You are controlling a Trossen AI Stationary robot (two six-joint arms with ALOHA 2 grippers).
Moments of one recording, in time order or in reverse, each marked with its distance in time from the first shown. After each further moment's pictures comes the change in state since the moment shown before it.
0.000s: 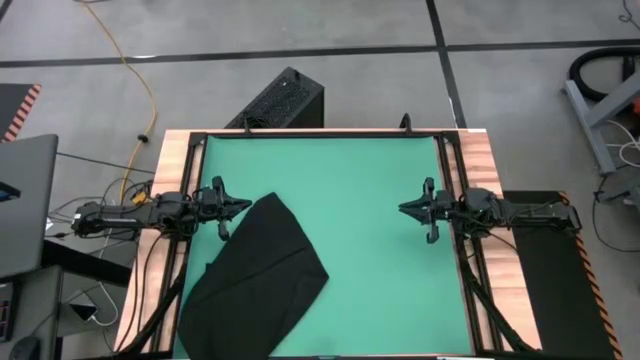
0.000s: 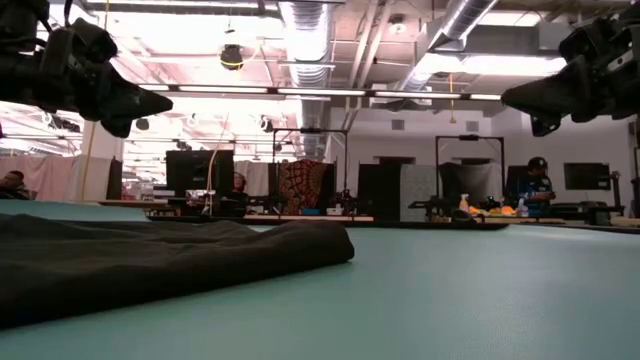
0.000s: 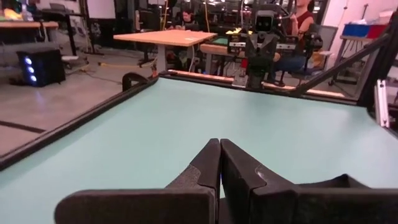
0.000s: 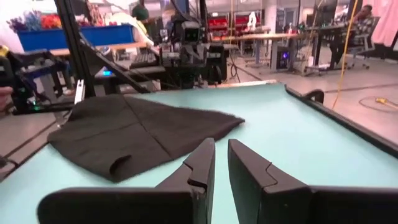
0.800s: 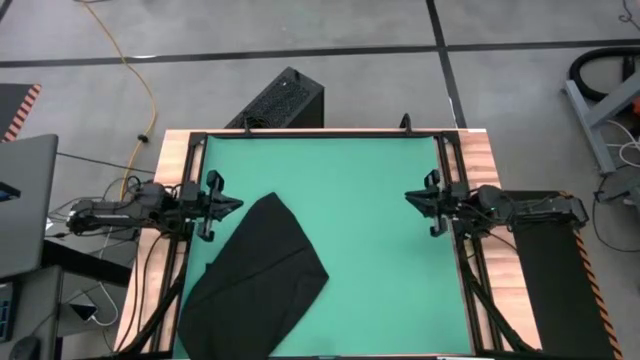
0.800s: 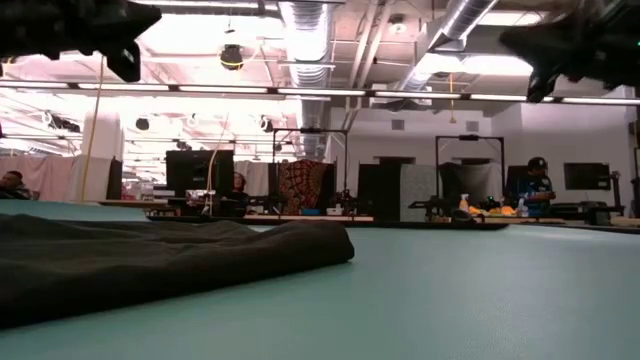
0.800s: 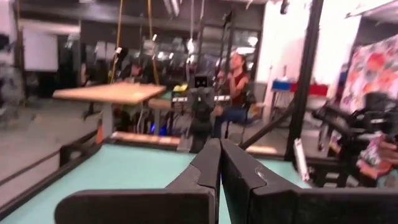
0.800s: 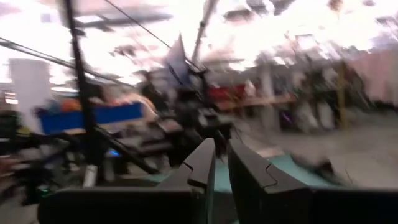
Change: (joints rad) left arm 0.000 0.111 0.162 0.162 0.203 -0.048; right arm 0.040 0.164 0.010 0.408 0.098 0.062
